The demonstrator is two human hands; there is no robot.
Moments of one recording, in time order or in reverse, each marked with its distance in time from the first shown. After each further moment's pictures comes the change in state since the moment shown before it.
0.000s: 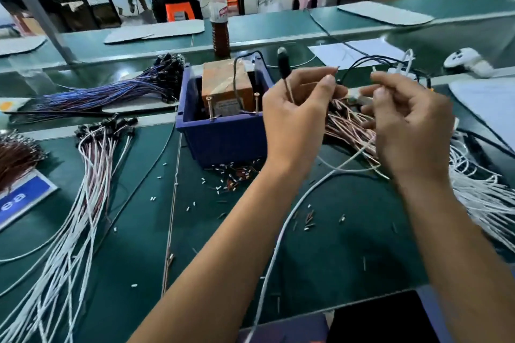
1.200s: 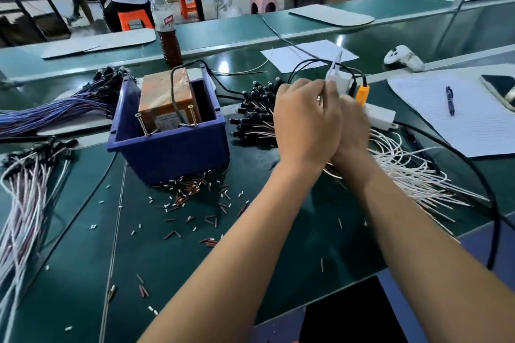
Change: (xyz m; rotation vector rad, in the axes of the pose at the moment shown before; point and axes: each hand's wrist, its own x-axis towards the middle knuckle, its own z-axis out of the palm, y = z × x) left_hand 0.011 -0.058 0.085 0.749 0.018 0.358; right_hand 0.049 0.076 0.011 -0.798 -0.209 0.072
